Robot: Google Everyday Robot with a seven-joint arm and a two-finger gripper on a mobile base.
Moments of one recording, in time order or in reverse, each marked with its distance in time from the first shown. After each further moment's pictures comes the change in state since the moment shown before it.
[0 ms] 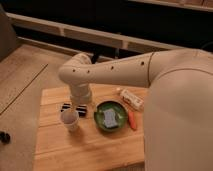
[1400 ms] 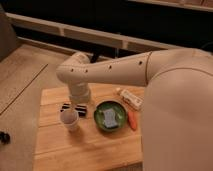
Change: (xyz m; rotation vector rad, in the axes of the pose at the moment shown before) arm -0.012 0.017 -0.007 0.016 -0.028 -0.082
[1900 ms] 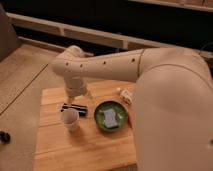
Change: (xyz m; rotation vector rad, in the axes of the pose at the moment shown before) arm -0.030 -0.023 -0.011 -0.004 -0.047 -0.210
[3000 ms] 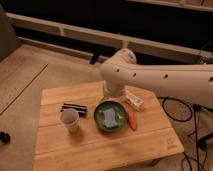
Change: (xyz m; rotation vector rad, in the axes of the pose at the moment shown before) arm 0.061 -0.127 -0.010 -0.012 -0.134 0.252
